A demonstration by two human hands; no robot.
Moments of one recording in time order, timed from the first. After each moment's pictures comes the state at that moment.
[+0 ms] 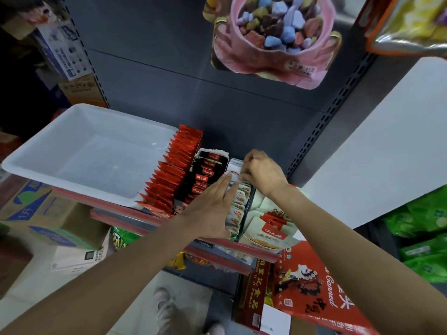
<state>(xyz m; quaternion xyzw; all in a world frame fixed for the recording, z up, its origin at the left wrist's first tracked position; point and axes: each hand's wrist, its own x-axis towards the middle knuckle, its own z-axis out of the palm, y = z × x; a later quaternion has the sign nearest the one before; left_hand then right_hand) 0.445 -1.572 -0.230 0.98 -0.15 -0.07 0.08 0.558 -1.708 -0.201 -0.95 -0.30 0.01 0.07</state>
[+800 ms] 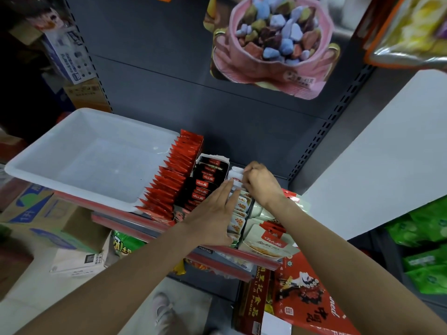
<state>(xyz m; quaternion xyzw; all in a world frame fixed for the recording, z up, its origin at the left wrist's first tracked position) 0.445 -1.577 -0.232 0.98 -0.14 -0.08 0.10 0.563 -1.706 -0.225 -0.95 -0.29 0.02 0.07</state>
